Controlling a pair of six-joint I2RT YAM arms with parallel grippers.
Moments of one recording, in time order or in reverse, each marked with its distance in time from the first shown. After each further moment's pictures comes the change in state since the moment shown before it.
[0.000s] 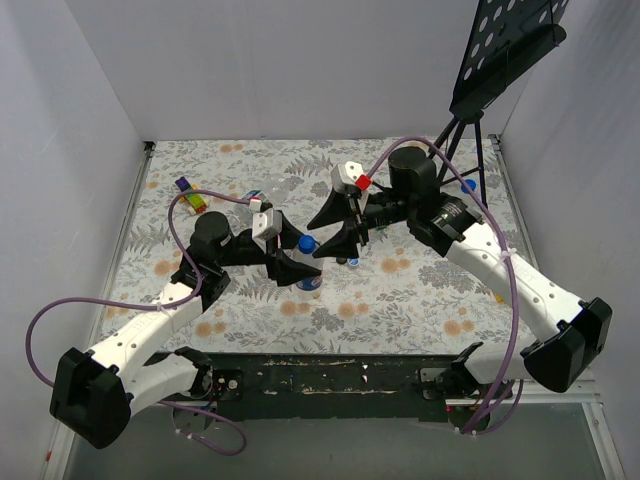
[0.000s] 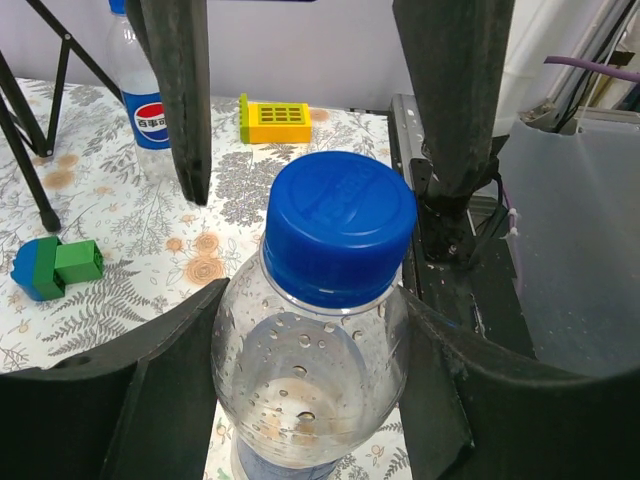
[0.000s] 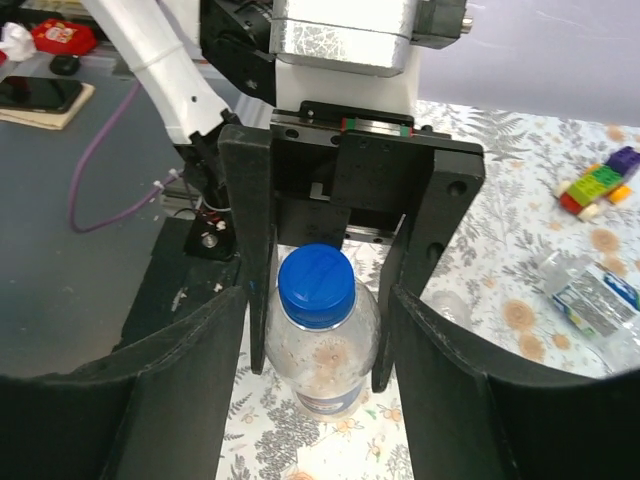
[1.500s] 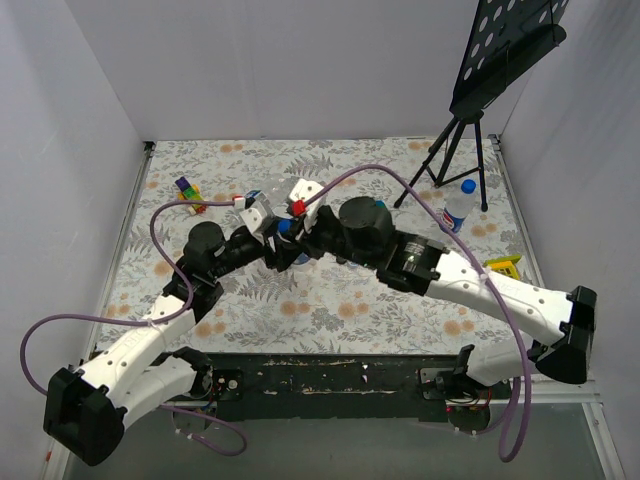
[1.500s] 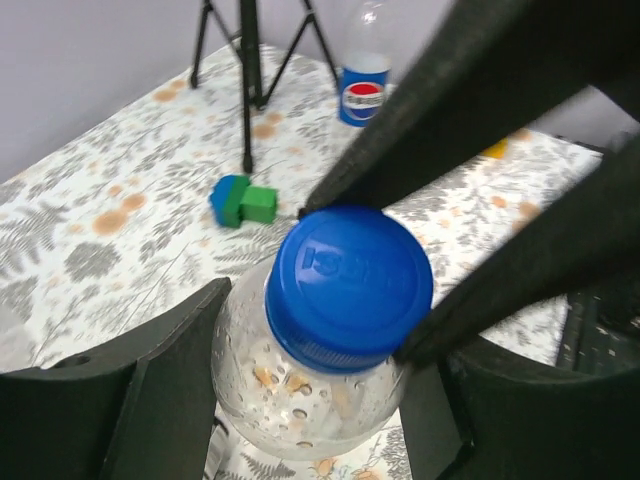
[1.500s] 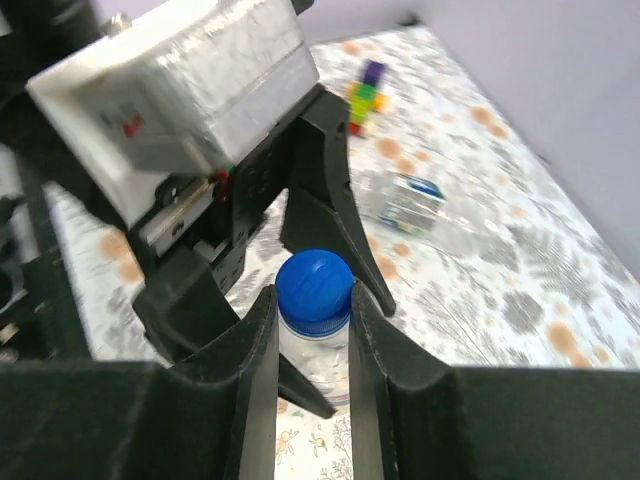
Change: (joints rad) left arm 0.000 -0.106 -0.045 -0.070 -0.428 0.065; right arm 0.344 -0.002 -0.028 0.079 0.895 0.069
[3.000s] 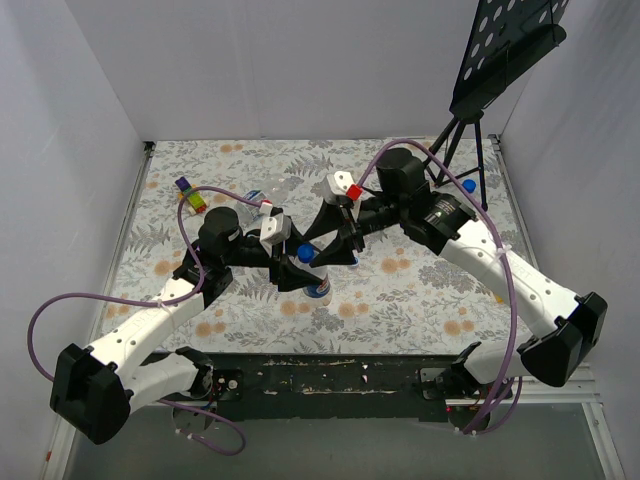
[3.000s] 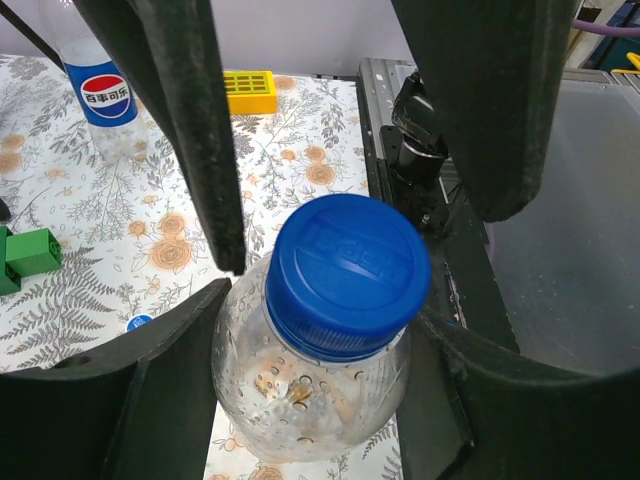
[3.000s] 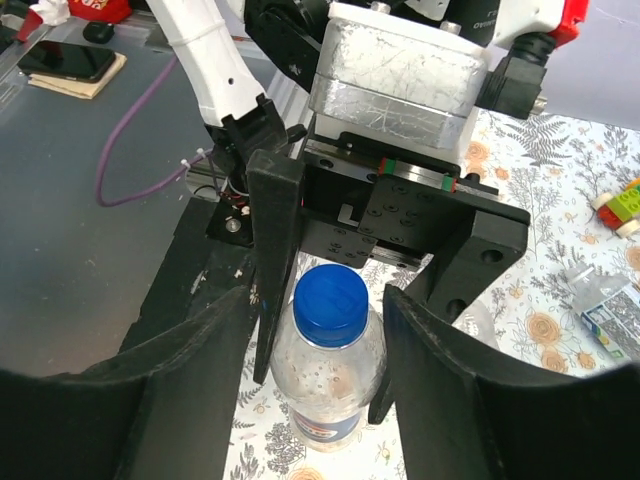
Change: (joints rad) left arm -0.033 0.128 0.098 -0.103 0.483 0.042; right arm -0.296 0.040 0.090 -0.219 -0.933 -0.178
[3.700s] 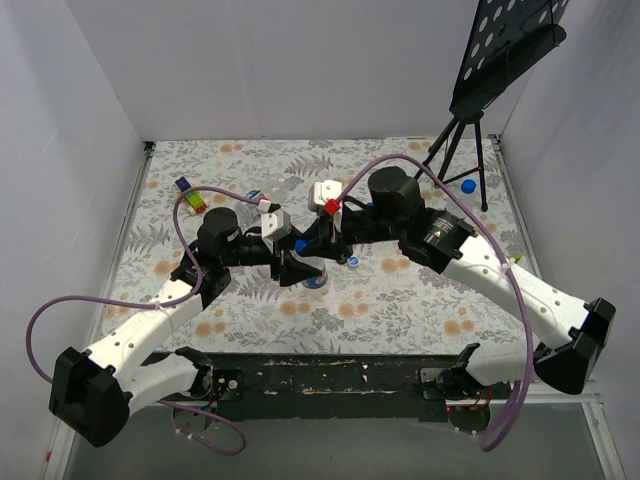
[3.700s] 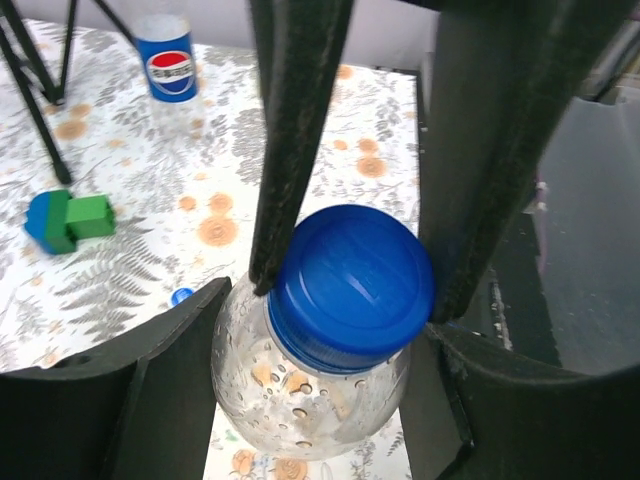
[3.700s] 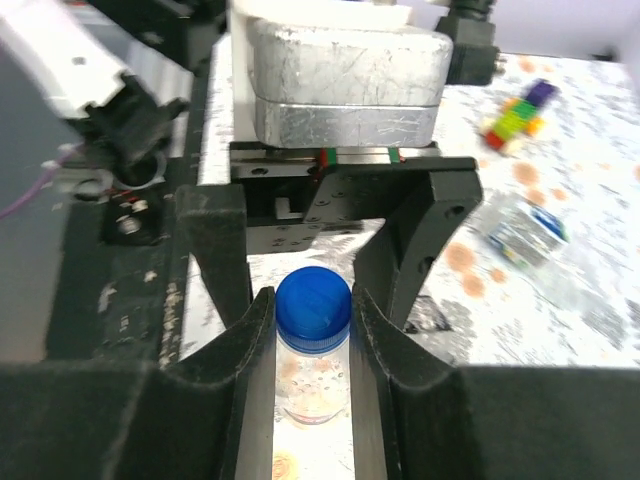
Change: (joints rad) left arm 0.006 -0.013 0.003 -0.040 -0.110 0.016; right arm 0.109 -0.024 -0.020 0.010 0.344 0.028
